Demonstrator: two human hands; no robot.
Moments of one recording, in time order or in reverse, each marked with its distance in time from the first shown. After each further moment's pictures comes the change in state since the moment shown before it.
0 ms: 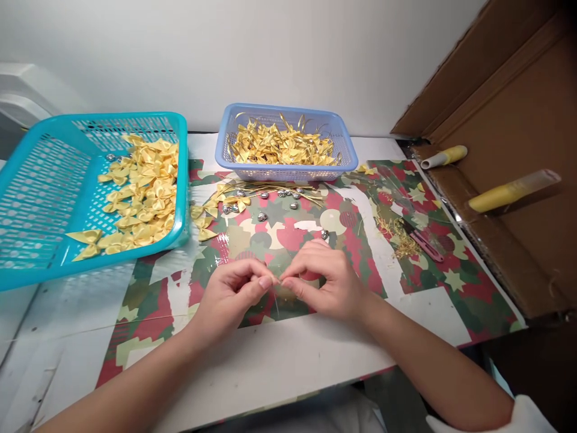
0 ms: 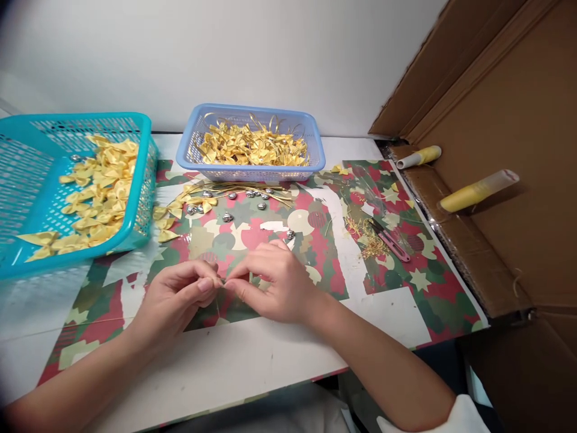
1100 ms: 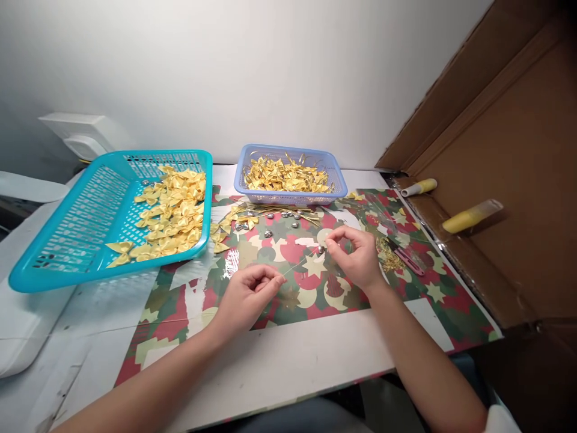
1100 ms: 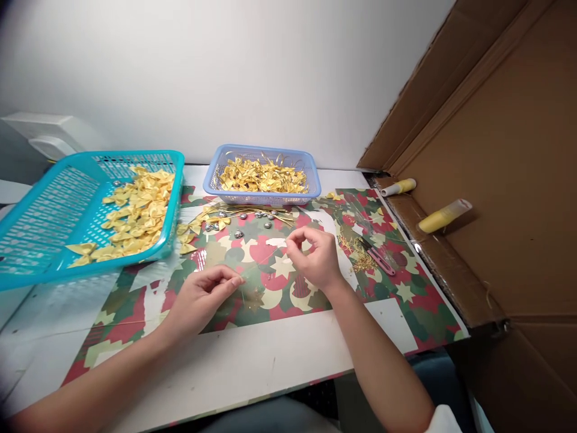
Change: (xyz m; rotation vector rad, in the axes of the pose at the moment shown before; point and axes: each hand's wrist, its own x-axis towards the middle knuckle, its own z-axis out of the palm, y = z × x) left_hand 0.005 0.016 0.018 0.303 0.158 0.048; right_hand 0.012 0.017 -0.042 -0.194 0.379 0.171
